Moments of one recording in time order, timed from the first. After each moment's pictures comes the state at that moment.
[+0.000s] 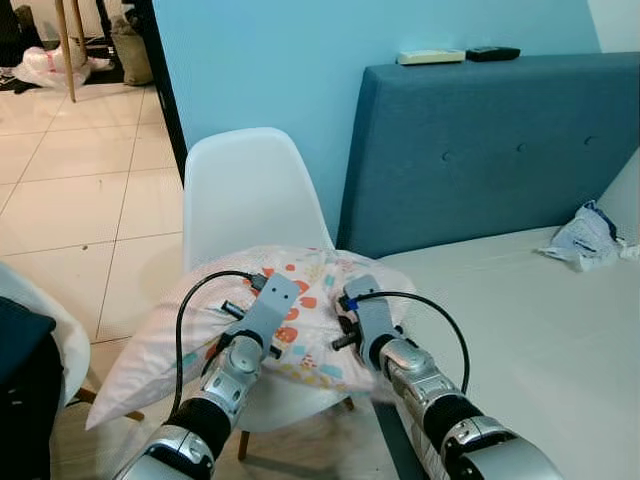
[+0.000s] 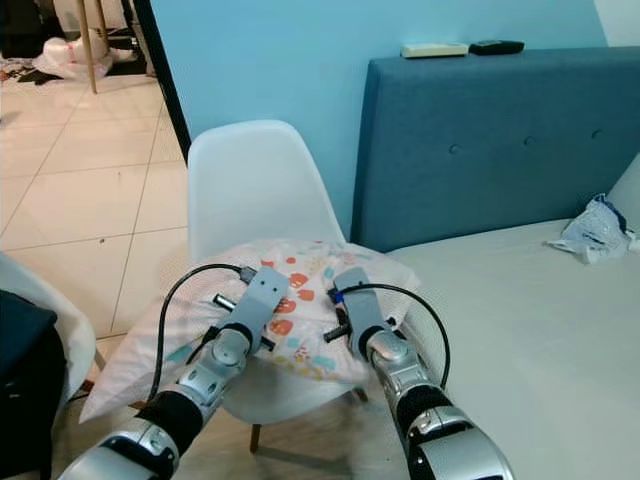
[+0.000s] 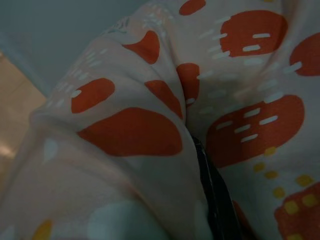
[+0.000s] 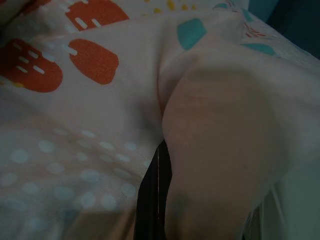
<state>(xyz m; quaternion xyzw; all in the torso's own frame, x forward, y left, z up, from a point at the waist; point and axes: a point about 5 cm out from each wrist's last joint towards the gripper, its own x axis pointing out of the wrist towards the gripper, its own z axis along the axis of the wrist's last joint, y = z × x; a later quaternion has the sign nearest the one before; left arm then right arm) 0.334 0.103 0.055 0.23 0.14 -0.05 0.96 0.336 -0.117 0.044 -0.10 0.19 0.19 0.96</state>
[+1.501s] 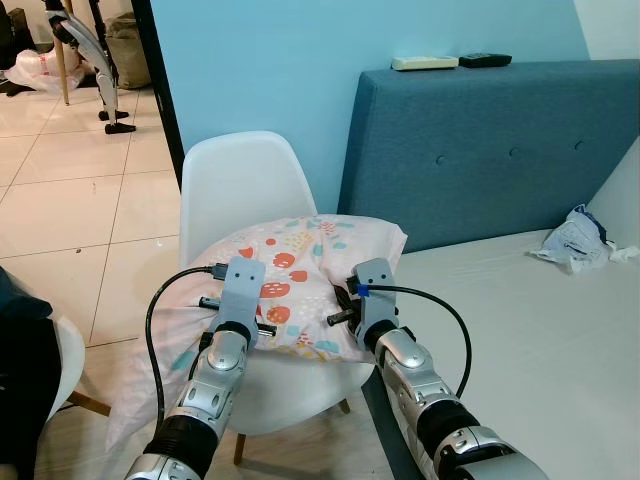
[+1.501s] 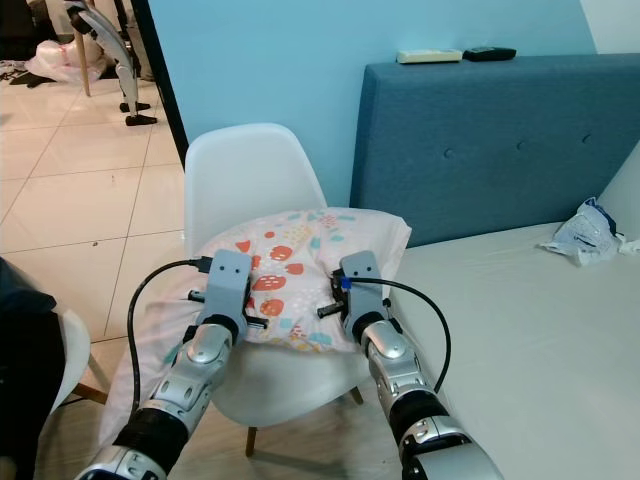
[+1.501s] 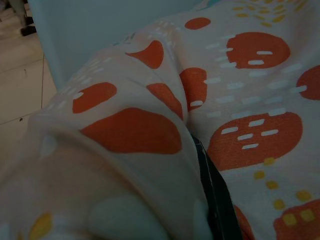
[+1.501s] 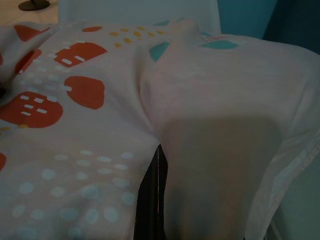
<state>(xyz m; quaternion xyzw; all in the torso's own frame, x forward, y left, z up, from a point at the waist) 0.328 0.120 0.081 0.08 0.06 0.01 0.99 0.338 -0.107 0.068 -0.03 0.06 0.18 0.98</state>
